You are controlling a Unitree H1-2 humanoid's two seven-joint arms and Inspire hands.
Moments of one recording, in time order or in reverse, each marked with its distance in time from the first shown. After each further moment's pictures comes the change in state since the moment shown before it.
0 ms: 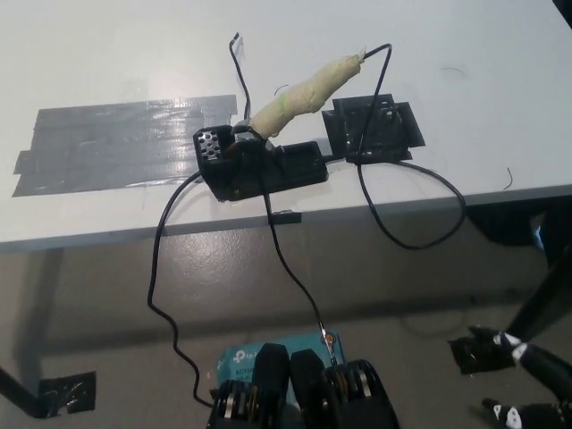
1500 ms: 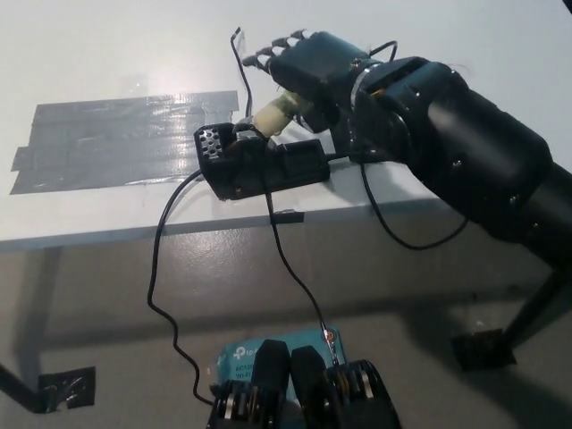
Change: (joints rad) left_arm 0.040 -0.005 -0.027 -0.009 0.037 0.021 -0.006; right_arm -1.187 0.345 0.558 0.832 -0.474 -0.178 0.115
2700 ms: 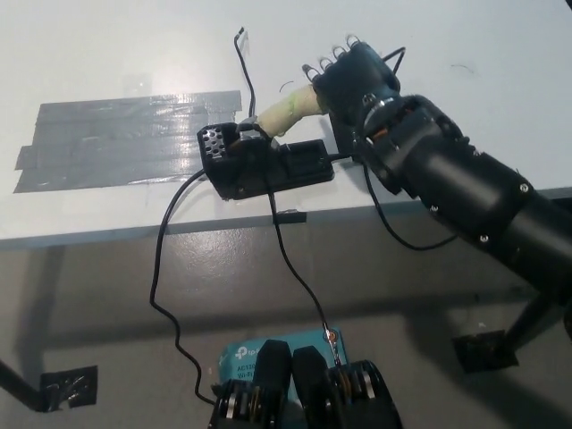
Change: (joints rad) left_arm -0.023 0.002 -0.069 0.001 0.064 0.000 -0.044; right_arm 0.080 0.019 0.069 0.142 -0.422 0.058 -0.143
